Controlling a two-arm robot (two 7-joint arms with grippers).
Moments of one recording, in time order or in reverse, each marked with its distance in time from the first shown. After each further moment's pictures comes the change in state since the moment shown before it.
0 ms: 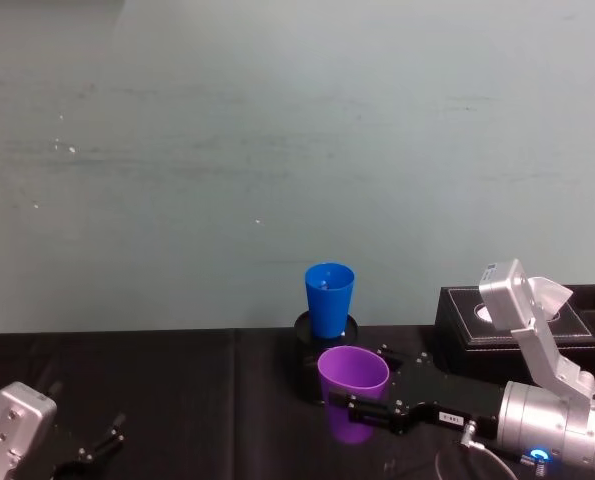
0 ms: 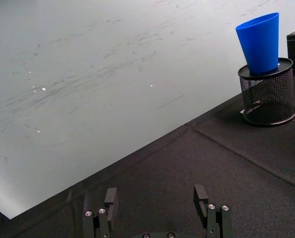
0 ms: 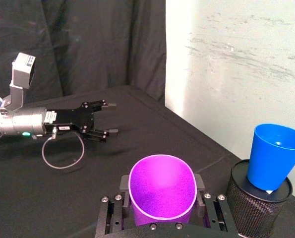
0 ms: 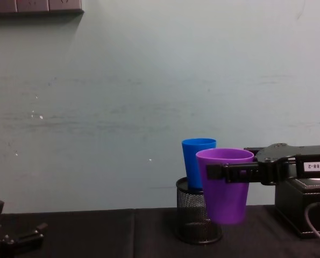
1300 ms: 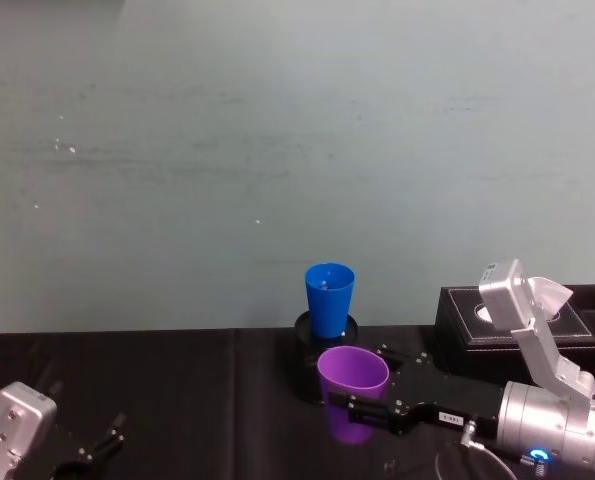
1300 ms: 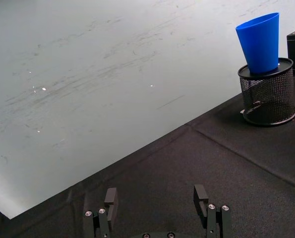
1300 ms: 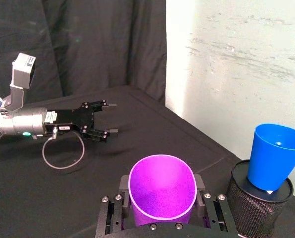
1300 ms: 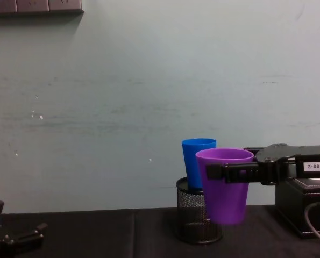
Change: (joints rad) left arm 0.000 0.000 0.000 0.000 0.000 0.000 0.000; right arm 0.000 -0.001 0.000 0.000 0.000 0.000 0.001
